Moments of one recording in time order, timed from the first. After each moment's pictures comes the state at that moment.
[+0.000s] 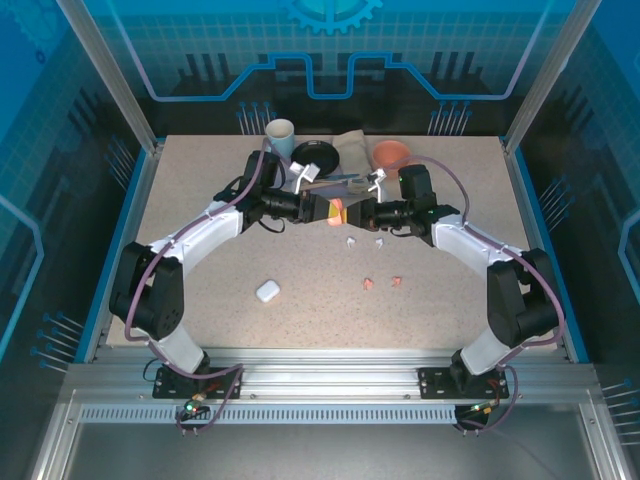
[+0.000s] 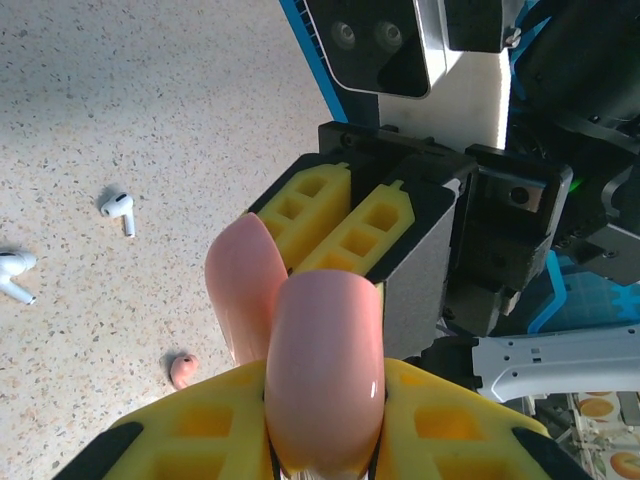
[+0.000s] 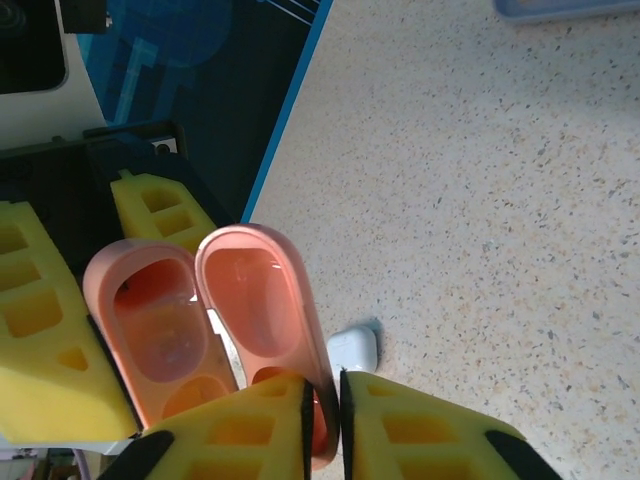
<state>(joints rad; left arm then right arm) -0.37 1.67 1.24 -0.21 0.97 -0.51 0.34 1.60 1.04 -0.07 -0.89 0.56</state>
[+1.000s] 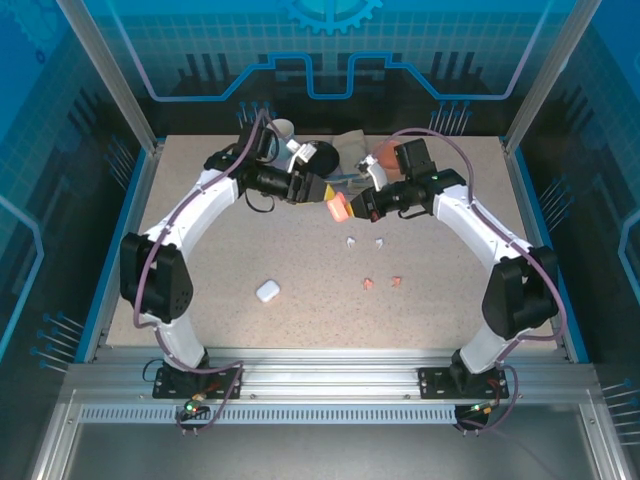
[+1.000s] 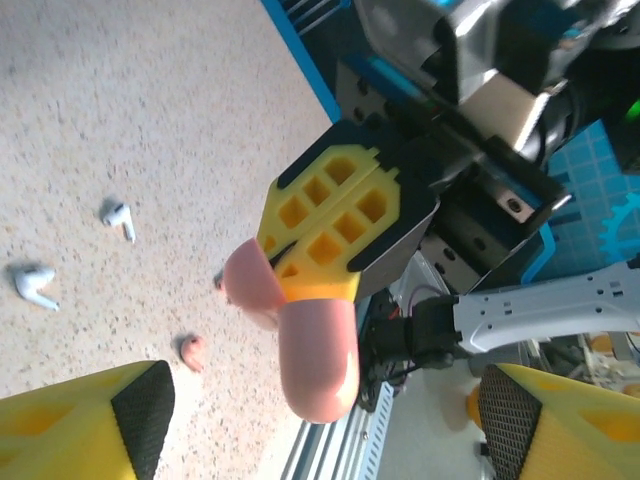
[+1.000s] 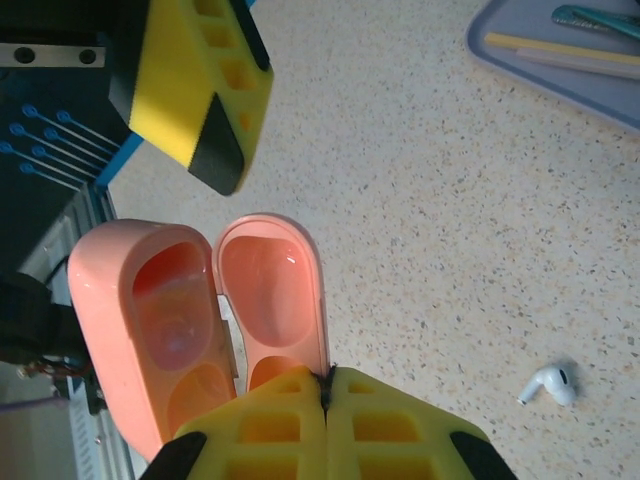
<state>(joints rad) -0.29 1.80 1.62 -0.75 1.07 -0.17 0.34 1.66 1.41 -0.69 -0.75 -0.07</state>
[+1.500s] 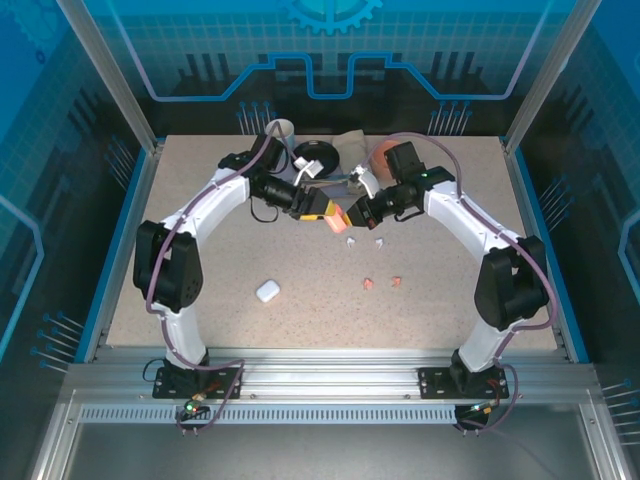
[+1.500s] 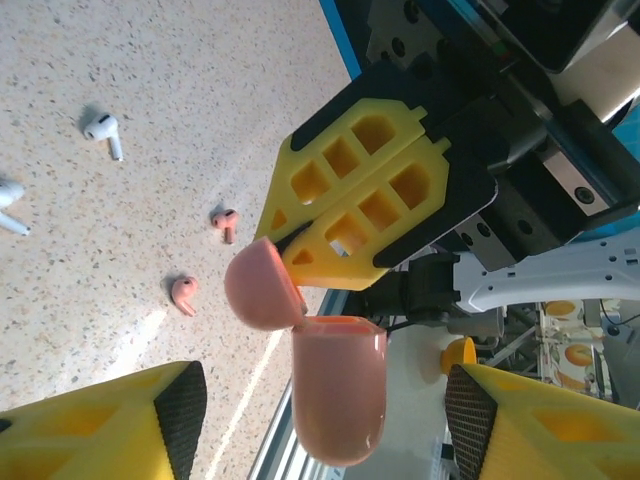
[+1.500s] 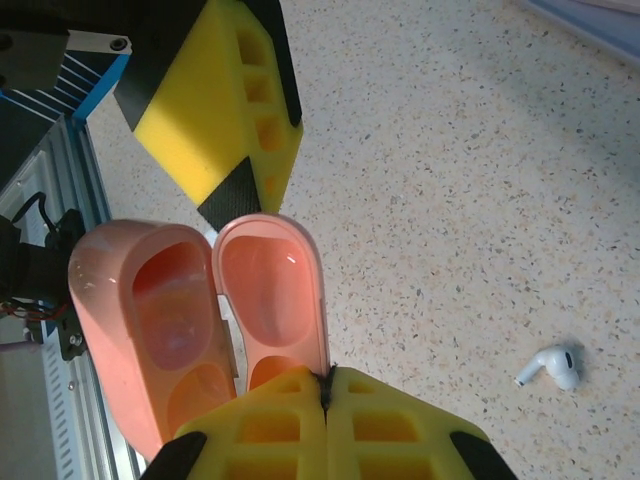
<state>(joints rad) -0.32 1.89 1.64 -0.89 1.10 -0.08 0.37 1.73 1.46 -0.79 -0.73 -0.21</state>
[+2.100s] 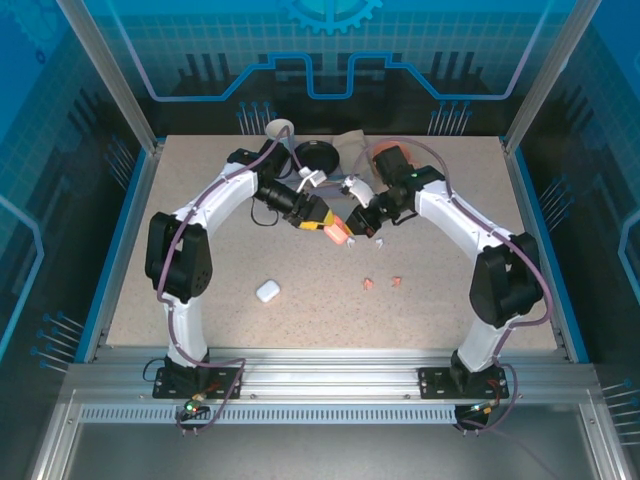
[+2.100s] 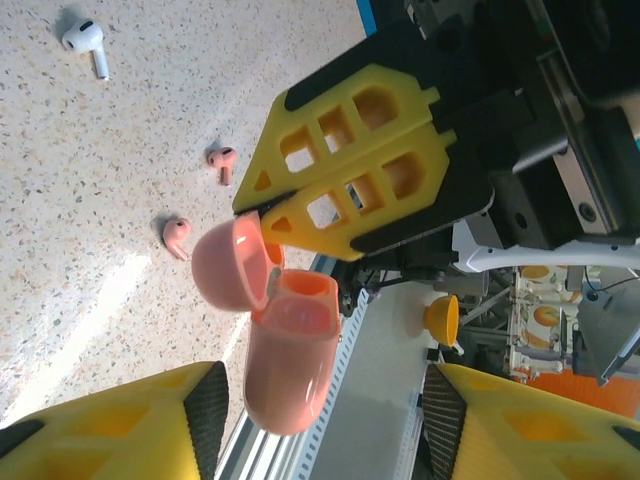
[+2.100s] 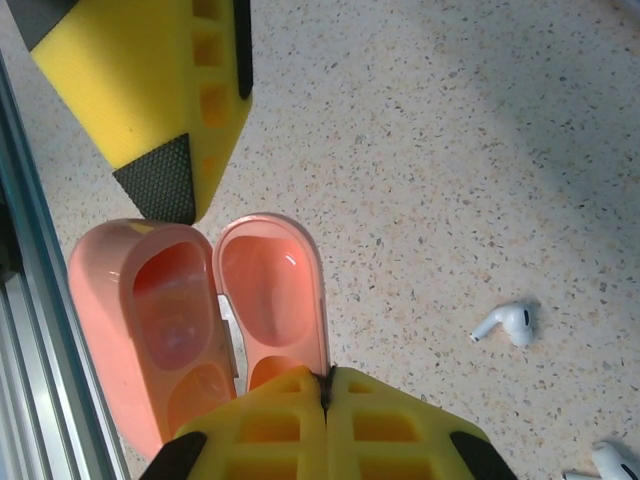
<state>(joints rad) -0.32 1.98 1.73 -1.15 1.11 0.07 0.43 1.76 1.49 -0.89 -0.57 -0.35</state>
